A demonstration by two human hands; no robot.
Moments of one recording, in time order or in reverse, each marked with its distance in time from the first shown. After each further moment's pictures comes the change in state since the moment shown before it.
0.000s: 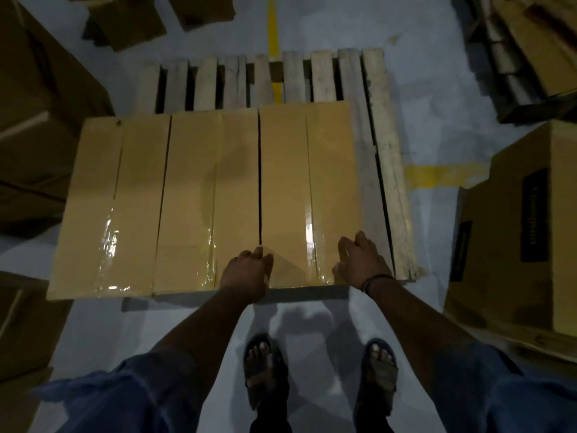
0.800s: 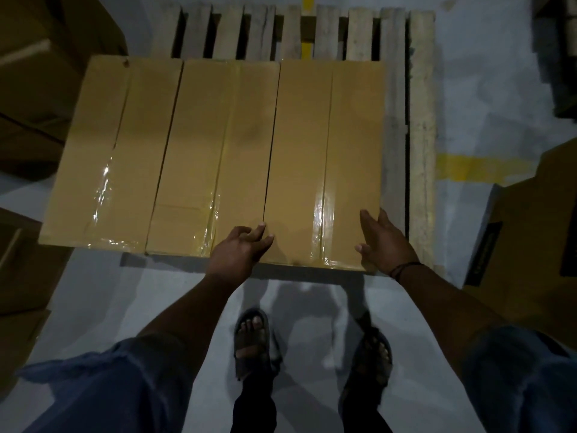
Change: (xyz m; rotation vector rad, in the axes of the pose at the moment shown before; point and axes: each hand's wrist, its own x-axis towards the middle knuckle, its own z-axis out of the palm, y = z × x) left_hand 0.000 -0.021 0.059 -0.020 0.212 0.001; right_hand 0.043 0.058 0.011 0.042 0.027 -0.187
